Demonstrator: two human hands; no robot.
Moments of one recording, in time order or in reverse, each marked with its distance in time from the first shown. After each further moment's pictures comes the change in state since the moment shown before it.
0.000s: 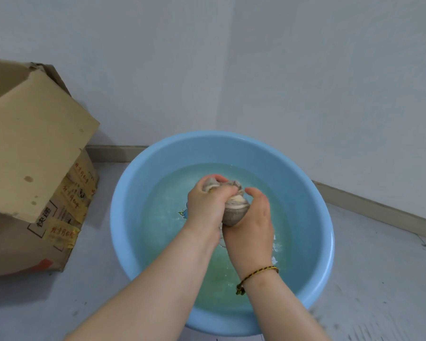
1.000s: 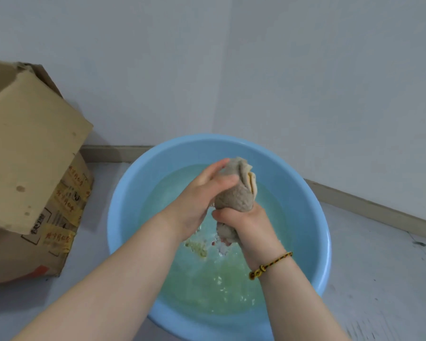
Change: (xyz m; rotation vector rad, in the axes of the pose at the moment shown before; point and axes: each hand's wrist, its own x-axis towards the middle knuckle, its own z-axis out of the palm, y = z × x) left_hand 0.020 0.038 -0.020 0.211 -0.519 -0.096; right_hand 0.028 -0.026 -0.022 0.596 -0.500 0.372
